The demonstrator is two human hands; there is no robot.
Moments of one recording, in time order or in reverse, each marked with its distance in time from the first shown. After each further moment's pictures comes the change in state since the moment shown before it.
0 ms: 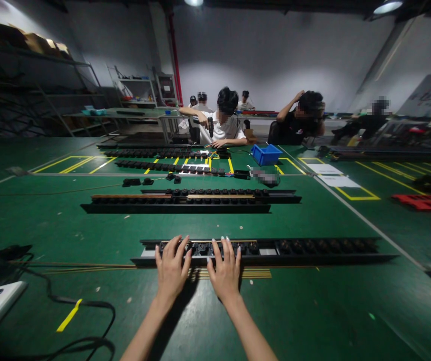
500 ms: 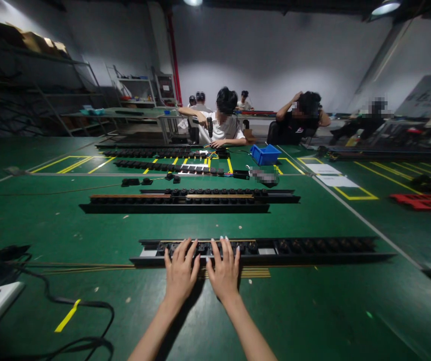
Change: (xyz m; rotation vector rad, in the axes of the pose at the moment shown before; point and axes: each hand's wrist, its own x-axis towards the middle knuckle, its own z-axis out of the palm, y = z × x) left_hand -0.008 0.019 0.008 -0.003 -0.035 0.064; right_hand 0.000 0.000 -0.001 0.014 -0.020 0.006
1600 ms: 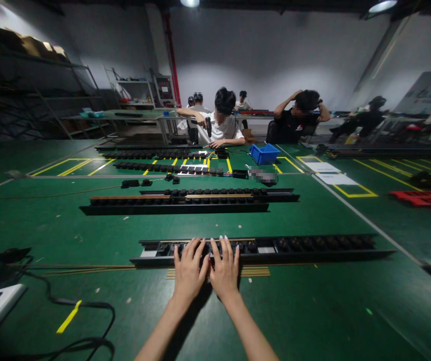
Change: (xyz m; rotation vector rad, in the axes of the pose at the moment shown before) left_hand 0.008 0.026 0.000 -0.121 -0.021 -0.009; right_hand -0.002 0.004 0.008 -0.006 0.048 -0.014
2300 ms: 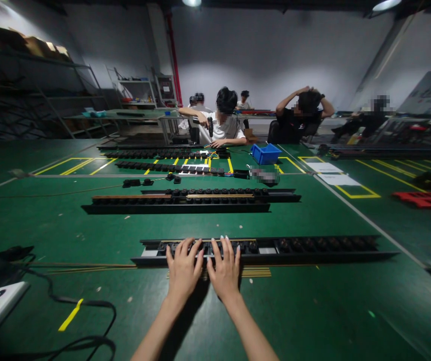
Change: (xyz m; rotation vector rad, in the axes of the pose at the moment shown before) left_hand 0.007 -0.007 -0.018 0.105 -0.041 -0.056; right_hand 0.002 -0.004 -0.009 -0.007 -0.052 0.019
